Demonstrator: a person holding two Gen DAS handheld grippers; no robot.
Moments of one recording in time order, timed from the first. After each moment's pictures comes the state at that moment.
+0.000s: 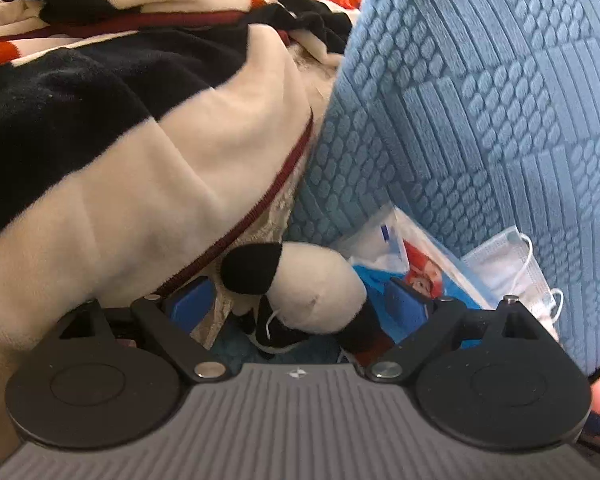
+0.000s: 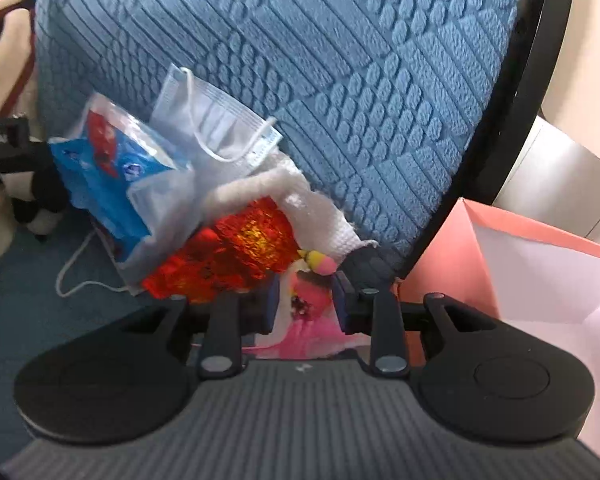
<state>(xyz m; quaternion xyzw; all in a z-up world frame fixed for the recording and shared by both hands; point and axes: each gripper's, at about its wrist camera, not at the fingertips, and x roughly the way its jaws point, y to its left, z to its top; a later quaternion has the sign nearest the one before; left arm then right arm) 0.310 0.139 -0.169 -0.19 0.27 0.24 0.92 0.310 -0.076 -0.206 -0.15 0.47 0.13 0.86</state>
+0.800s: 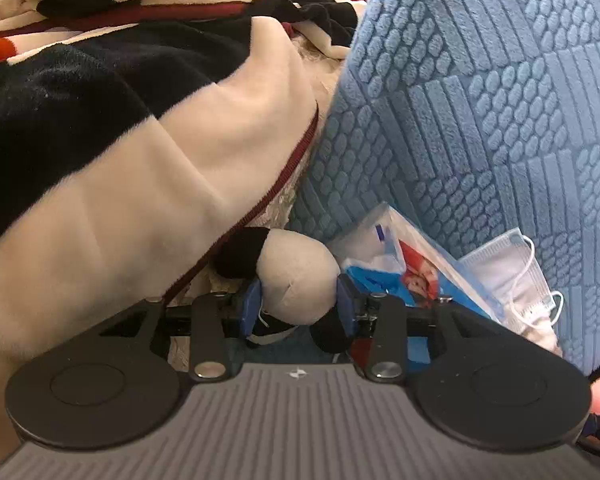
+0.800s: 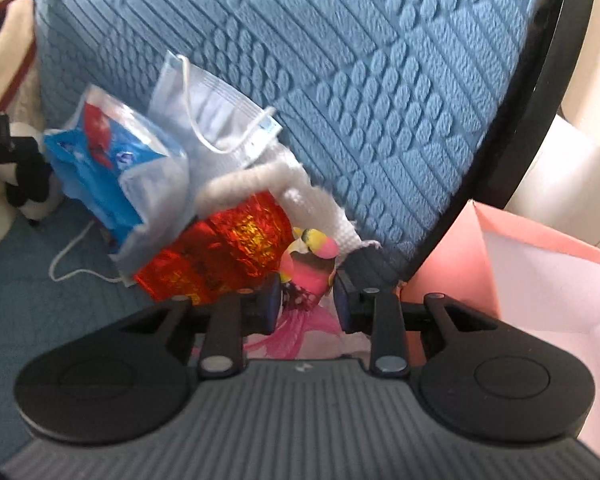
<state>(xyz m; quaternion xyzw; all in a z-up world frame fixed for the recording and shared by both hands) 0.312 0.145 -0.164 -0.20 0.29 0.23 0.91 0.324 -0.091 -0.215 -0.15 0.48 0.16 0.85</state>
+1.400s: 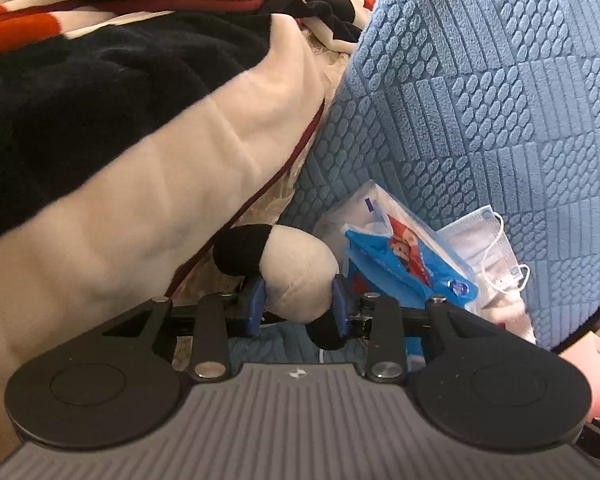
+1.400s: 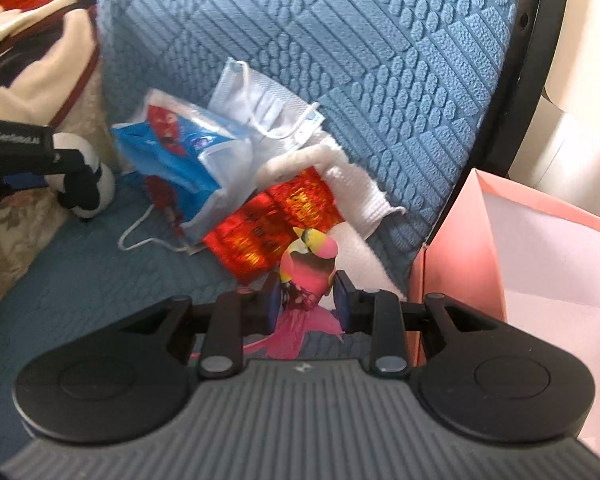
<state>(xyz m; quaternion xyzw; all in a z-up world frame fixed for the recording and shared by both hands) 0.263 0.146 -0.149 -0.23 0.31 0.19 0.90 0.268 -0.097 -0.183 -0.12 0.49 0.20 0.84</state>
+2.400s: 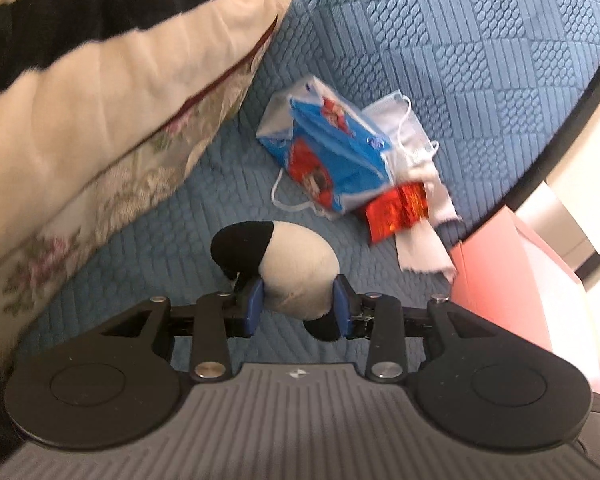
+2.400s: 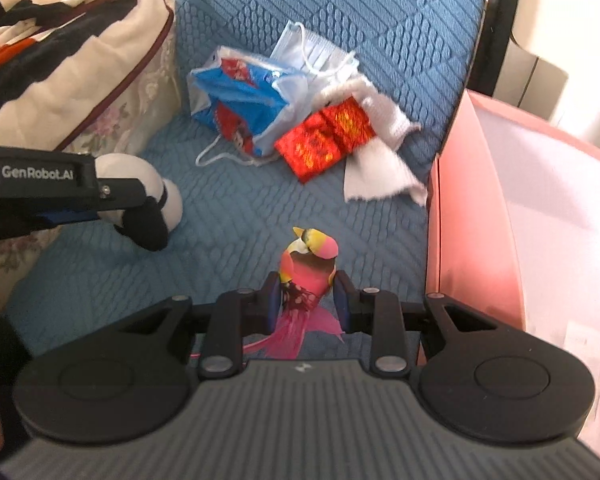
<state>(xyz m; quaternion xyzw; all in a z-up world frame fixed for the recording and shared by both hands) 0.156 0.066 -0.139 -0.26 0.36 0.10 0.89 0.171 -0.116 -0.161 -0.10 0.52 0.22 0.82</state>
